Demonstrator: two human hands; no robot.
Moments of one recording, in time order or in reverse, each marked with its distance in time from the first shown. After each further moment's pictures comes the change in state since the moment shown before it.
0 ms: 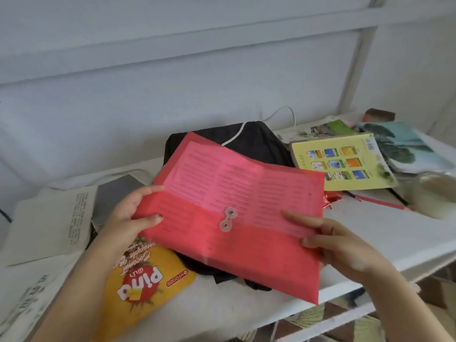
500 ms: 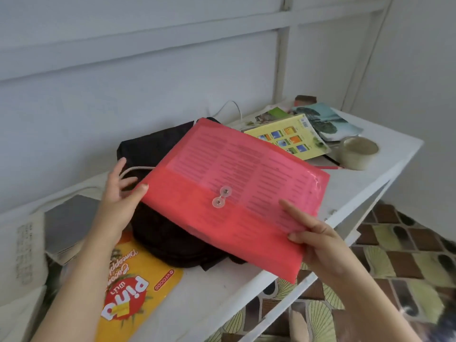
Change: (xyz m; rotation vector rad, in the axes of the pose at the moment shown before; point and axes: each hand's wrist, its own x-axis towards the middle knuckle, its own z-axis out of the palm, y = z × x) left_hand 0.055 0.001 0.024 0.015 0.009 0.121; right_hand -0.061 0.031 0.072 0.533 0.432 -0.208
